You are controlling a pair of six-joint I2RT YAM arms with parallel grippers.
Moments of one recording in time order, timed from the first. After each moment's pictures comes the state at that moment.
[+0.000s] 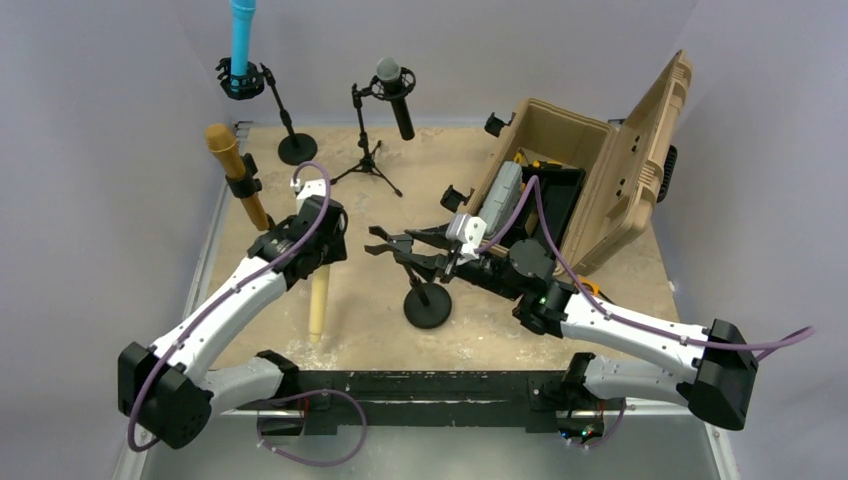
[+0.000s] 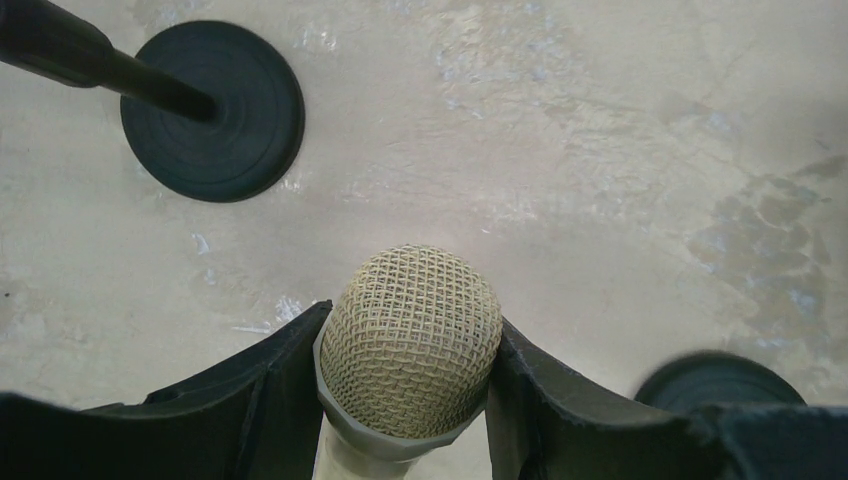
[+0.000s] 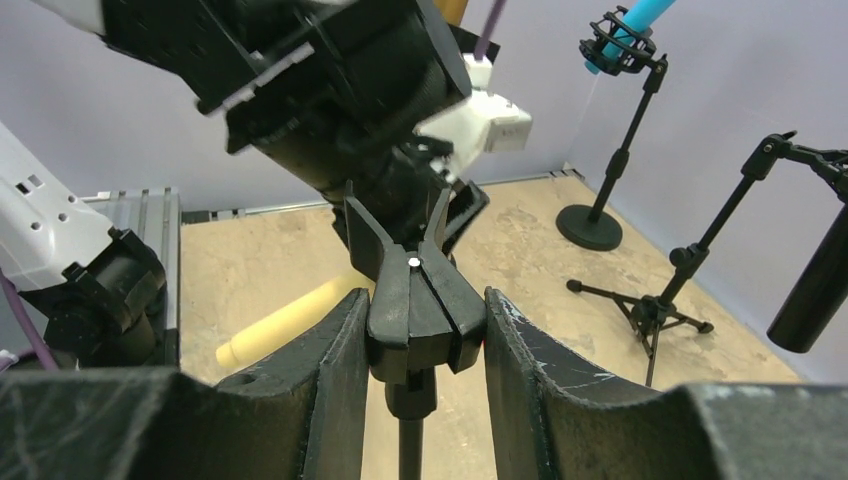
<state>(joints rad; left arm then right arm) -0.49 1.08 0.93 -0.71 -0.42 -0.50 1.01 1.08 0.72 0.57 -0.17 -0.11</state>
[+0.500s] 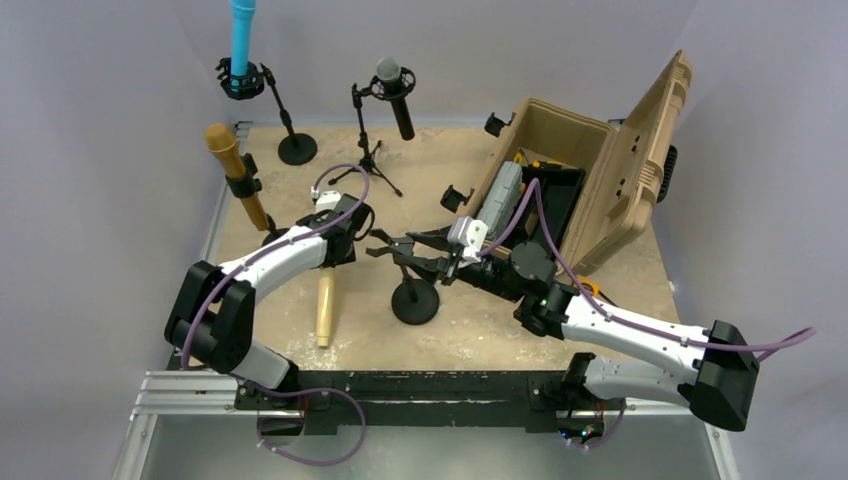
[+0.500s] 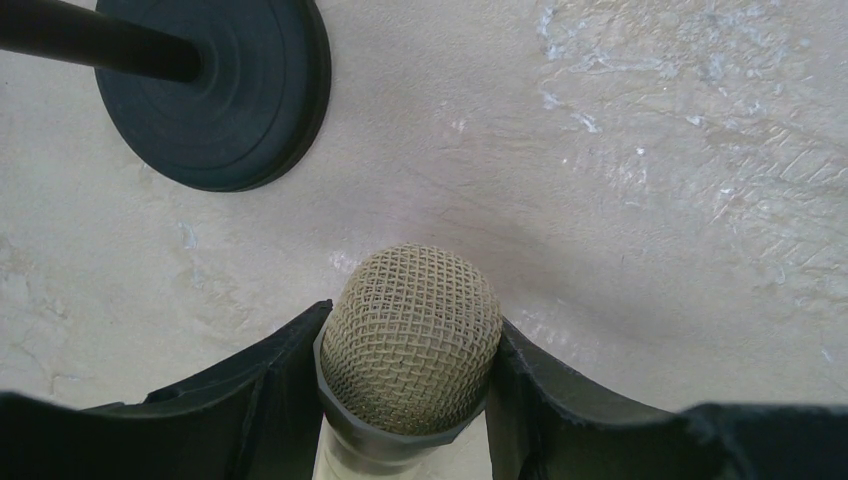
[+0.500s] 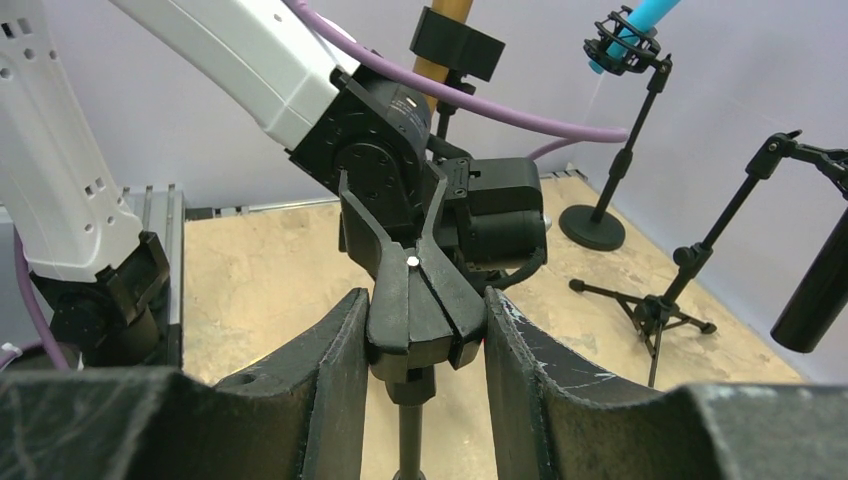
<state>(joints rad) -0.48 1.50 0.93 -0.63 -0.57 -0.65 1.01 1.07 0.70 0.59 -0.17 -0.11</state>
